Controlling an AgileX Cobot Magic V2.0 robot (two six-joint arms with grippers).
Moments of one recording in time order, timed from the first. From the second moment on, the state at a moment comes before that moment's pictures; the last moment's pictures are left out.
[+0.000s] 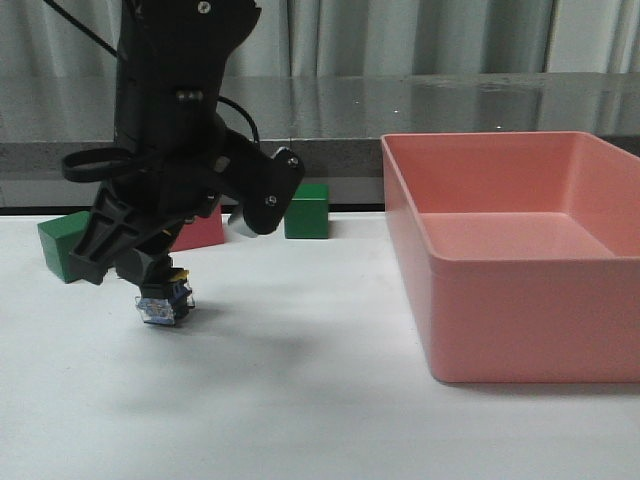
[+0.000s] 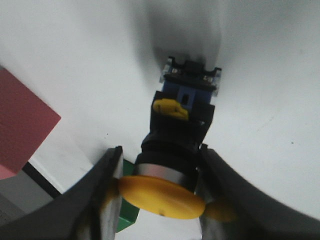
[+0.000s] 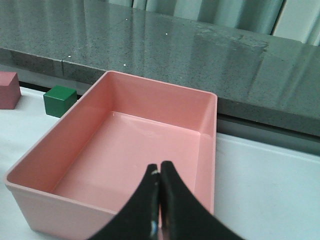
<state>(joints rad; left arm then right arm) -0.71 1.96 -1.37 0.67 1.02 0.73 0.07 0.28 -0.35 0.24 0.33 -0.38</state>
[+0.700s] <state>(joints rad) -0.72 1.98 -1.37 0.70 1.02 0.73 0.07 0.28 -0.35 0.24 0.33 -0.38</state>
